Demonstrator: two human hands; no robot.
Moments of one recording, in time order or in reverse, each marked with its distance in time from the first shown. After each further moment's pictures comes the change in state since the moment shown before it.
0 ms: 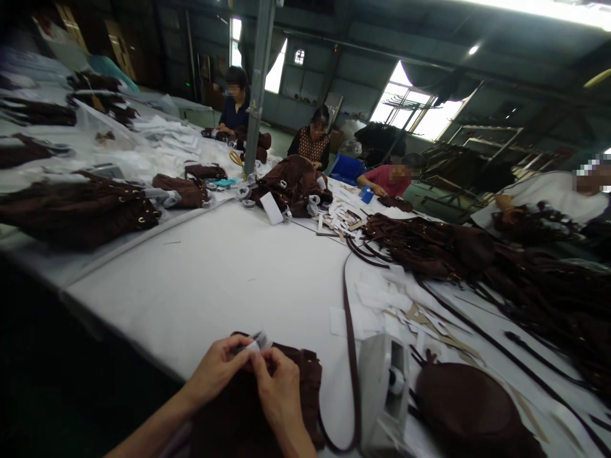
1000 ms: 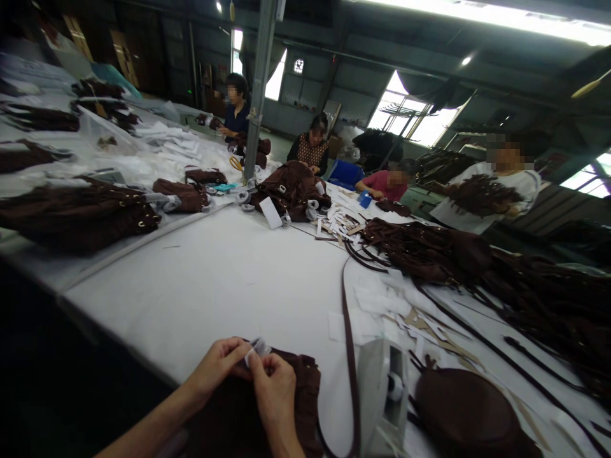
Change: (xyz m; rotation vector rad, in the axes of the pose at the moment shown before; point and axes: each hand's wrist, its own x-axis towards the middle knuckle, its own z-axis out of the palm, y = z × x) left_hand 0.009 -0.004 0.003 -0.257 0.030 -0.147; right_hand 0.004 0.006 0.013 0.093 0.094 0.182
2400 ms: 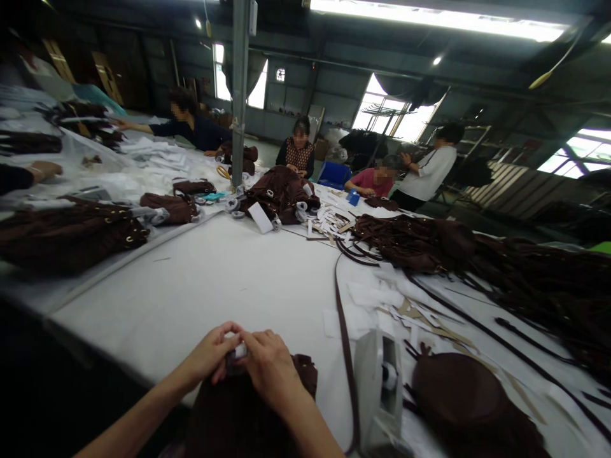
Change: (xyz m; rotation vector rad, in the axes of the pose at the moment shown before) left_hand 0.019 0.024 -0.010 0.354 -0.052 -0.038; right_hand 0.027 -0.025 -0.031 -0.600 -0.299 -0.817
